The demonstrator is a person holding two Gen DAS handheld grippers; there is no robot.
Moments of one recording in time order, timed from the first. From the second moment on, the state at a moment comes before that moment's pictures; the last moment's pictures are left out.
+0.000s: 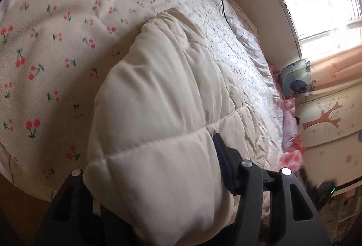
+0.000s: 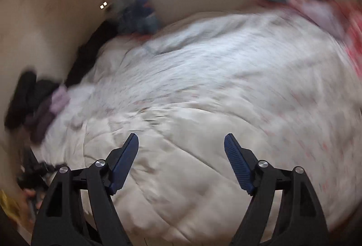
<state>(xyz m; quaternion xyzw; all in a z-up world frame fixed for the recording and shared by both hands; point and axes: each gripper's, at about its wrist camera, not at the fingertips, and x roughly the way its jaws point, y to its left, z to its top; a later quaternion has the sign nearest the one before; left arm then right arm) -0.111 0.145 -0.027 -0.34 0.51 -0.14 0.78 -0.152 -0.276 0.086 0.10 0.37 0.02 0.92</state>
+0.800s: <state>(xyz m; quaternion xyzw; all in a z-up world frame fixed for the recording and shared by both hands) -0.121 0.120 0.001 -0.21 0.45 -0.11 0.86 -0.146 -0.187 -0.015 -0.07 0.50 0.04 0.86</state>
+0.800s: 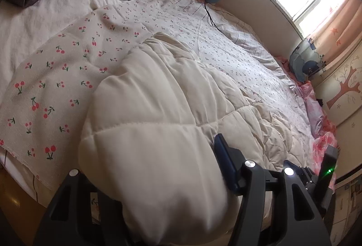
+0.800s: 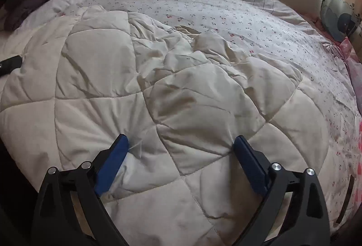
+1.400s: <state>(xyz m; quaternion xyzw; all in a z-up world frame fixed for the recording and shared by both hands) -0.119 0.119 0.015 -0.25 0.43 -0.15 0.86 -0.180 -0.160 -0.030 -0.09 0.46 0.01 0.89</state>
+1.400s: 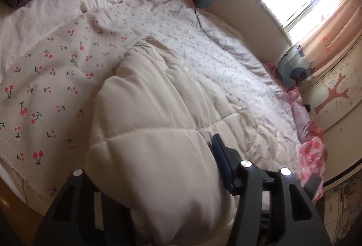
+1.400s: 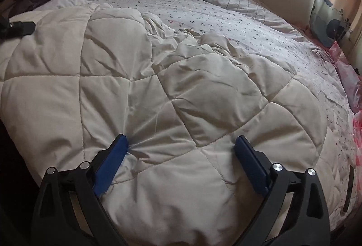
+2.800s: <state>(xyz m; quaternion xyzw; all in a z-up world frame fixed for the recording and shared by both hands) -0.210 -0.120 0.126 -0.07 0.36 -0.47 0.80 -0.158 -0.361 0.077 0.00 0.48 0.05 0.88</state>
